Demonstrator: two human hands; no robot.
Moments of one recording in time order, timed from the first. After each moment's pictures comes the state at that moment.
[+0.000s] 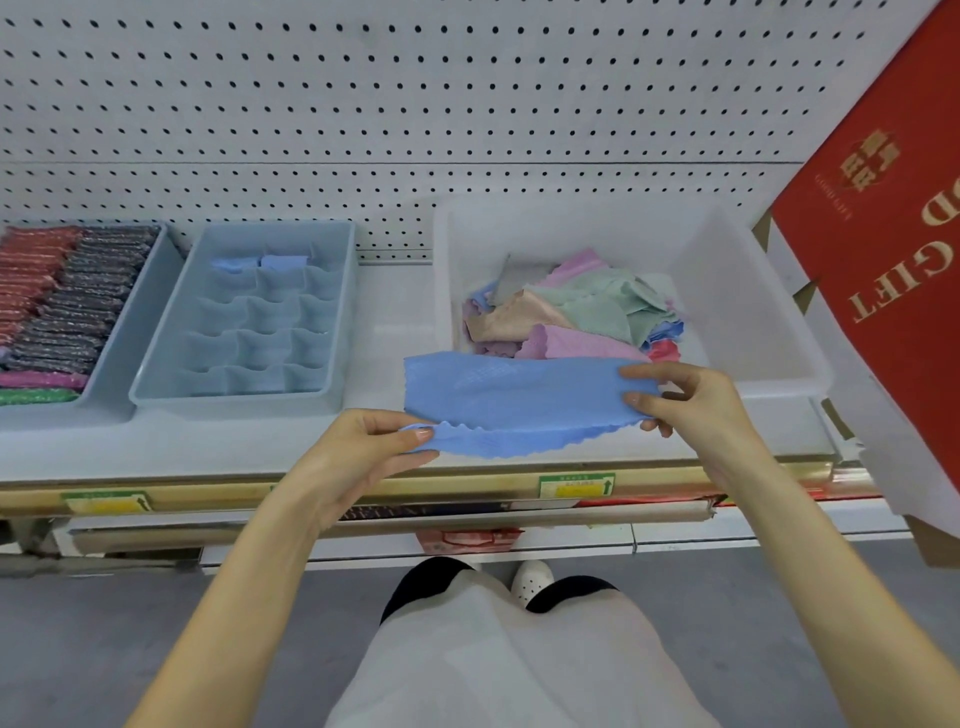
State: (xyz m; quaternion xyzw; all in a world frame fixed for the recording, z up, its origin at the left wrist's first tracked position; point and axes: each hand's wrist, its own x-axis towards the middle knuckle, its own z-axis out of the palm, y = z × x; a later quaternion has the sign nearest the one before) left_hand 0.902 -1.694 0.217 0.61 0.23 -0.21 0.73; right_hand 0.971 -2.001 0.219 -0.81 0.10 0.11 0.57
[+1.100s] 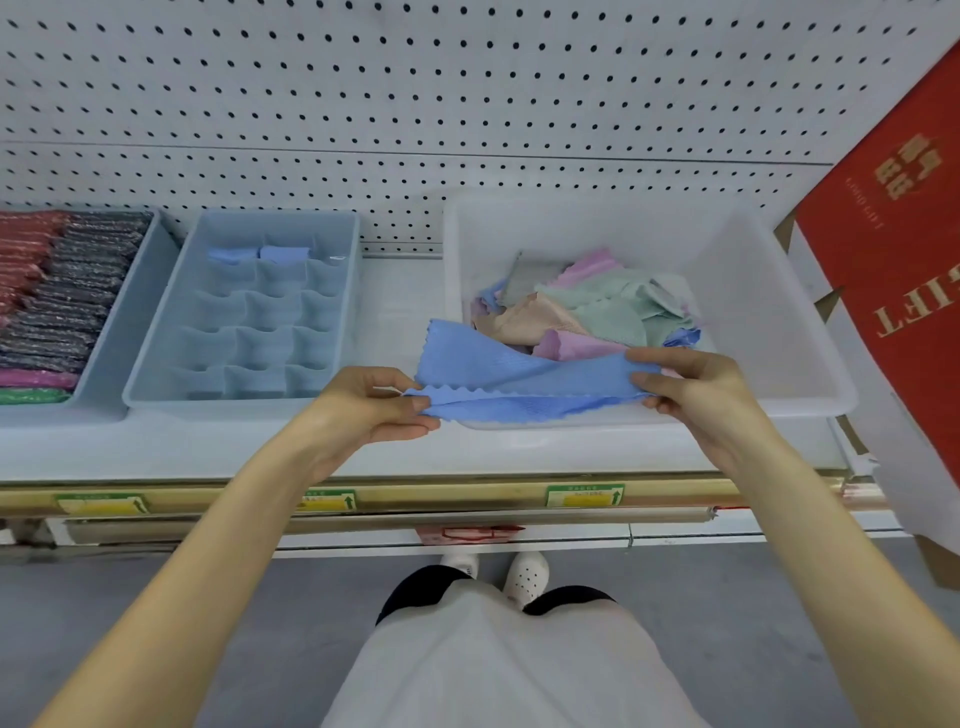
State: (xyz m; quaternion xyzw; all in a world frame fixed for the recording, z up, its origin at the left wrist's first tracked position) left_hand 0.948 -1.670 0.226 0.66 0.21 -0.22 0.69; right_hand 1.005 -1.984 0.224 -0.76 0.16 0.15 0.62
